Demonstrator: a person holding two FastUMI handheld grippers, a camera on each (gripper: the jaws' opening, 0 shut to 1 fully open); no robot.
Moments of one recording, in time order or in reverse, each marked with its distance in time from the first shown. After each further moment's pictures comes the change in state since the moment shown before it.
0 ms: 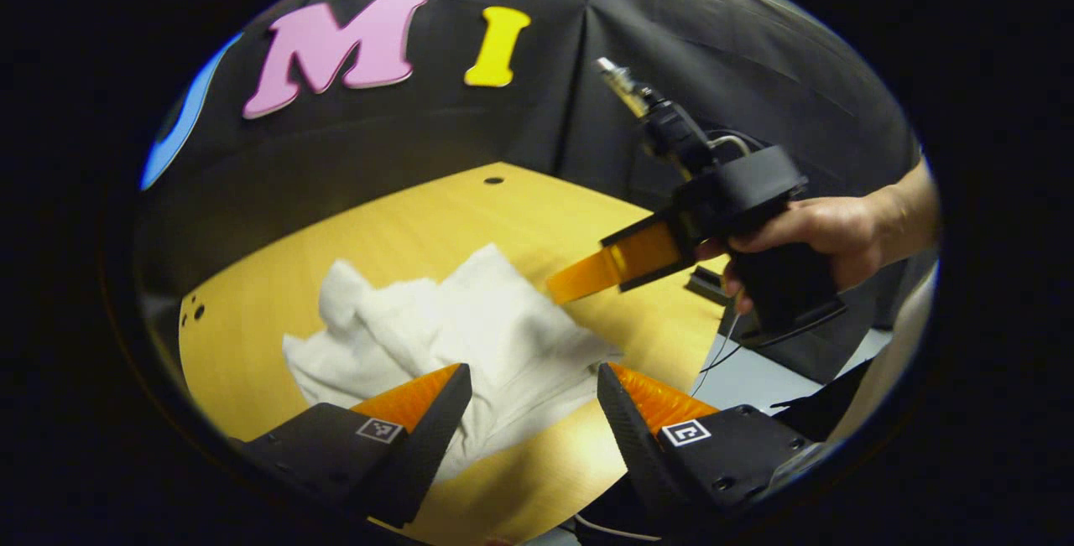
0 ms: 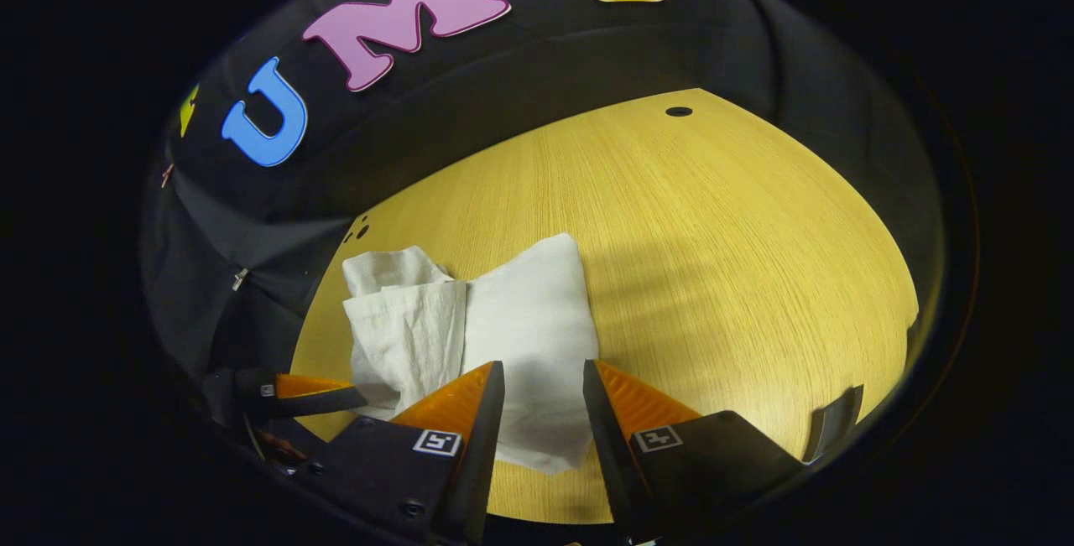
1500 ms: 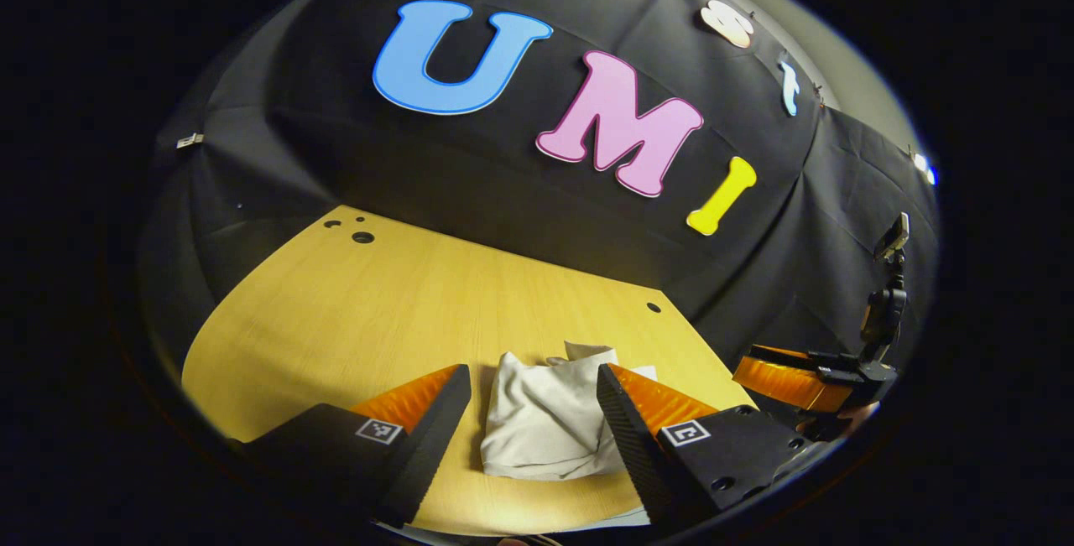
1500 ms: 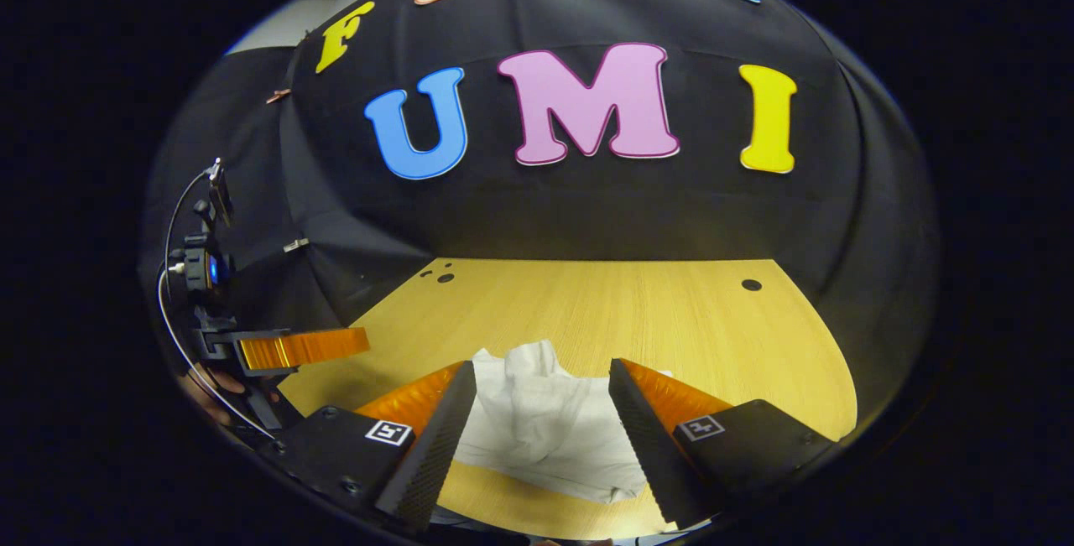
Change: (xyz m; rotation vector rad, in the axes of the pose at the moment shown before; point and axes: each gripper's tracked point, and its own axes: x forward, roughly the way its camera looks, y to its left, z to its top) left arm -0.176 0.202 -0.012 -0.675 -0.291 0.496; right arm -0.088 0.162 0.062 -0.438 -0.322 0.133
